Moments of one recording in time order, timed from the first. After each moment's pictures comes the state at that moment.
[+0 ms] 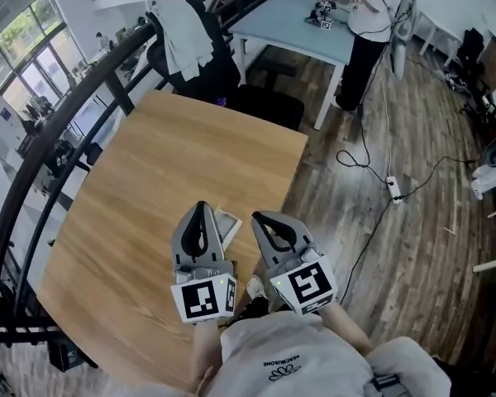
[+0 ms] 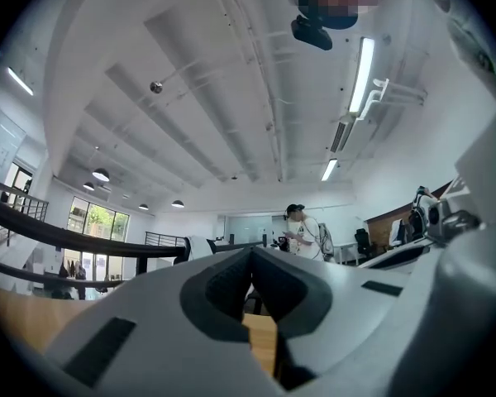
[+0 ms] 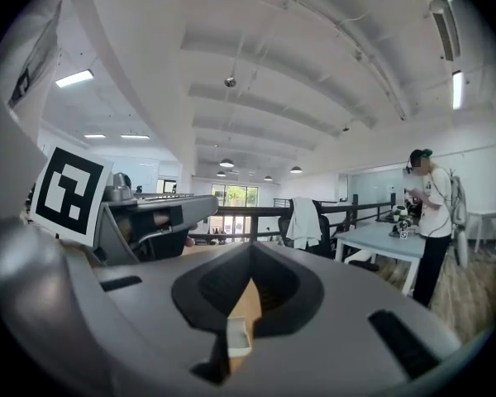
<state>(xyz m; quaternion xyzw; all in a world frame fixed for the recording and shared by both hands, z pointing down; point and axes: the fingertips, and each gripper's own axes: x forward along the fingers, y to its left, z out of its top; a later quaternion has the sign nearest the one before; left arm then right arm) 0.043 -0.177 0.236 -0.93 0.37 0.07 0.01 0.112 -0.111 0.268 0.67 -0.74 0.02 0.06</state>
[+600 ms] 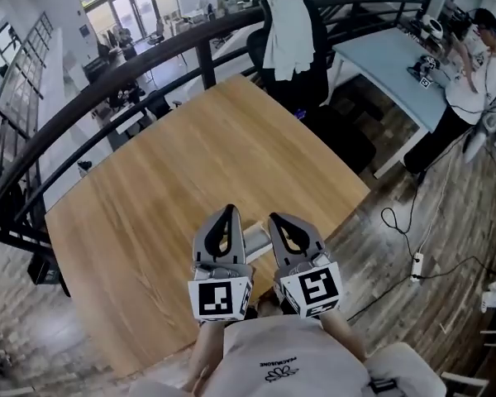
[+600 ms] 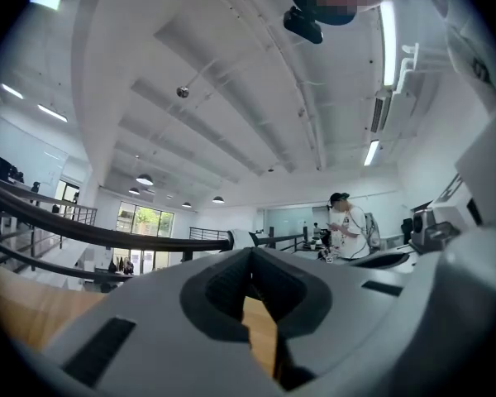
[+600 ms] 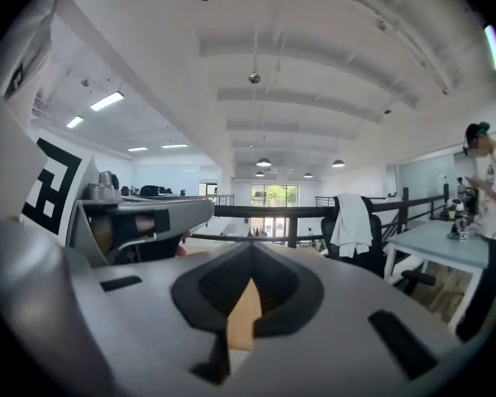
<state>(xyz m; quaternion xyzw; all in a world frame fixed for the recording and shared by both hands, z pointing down) 0.019 -0.234 0.247 -0.86 0.50 0.05 -0.01 0.100 -0.210 0.275 0.56 -0.83 0.02 0.06</state>
